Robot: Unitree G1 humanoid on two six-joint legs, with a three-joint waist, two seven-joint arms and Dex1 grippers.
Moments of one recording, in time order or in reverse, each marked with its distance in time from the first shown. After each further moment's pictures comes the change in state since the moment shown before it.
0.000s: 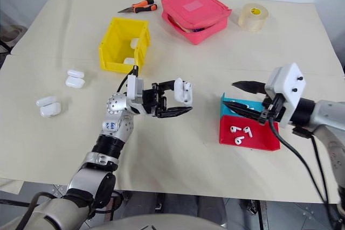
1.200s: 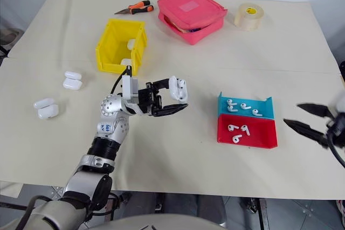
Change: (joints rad) left arm 0.033 0.019 0.006 -0.049 0.009 0.002 0.055; right arm 0.269 -0.057 -0.339 0.105 -0.113 0.033 0.138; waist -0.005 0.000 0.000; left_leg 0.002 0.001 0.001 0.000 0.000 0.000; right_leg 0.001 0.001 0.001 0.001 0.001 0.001
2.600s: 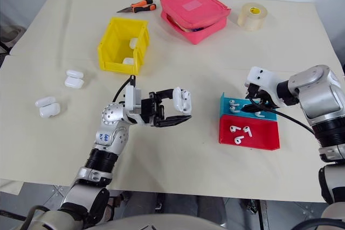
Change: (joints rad) left arm 0.130 0.017 -0.068 -0.215 0.003 0.107 0.063; right arm -0.923 0.077 1.001 0.635 -0.529 0.004 0.240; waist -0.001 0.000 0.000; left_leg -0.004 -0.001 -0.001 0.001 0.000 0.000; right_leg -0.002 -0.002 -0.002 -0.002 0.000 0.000
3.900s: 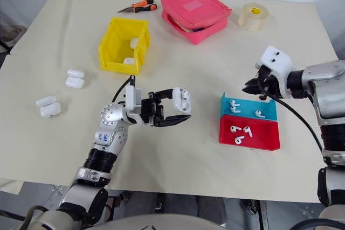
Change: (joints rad) left arm -0.010 0.010 -0.013 0.031 0.001 -0.008 -0.001; right arm 0.134 0.079 -0.382 -0.247 0.188 0.113 -0.128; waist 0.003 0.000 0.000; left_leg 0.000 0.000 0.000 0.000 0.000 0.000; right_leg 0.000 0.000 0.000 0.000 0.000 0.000
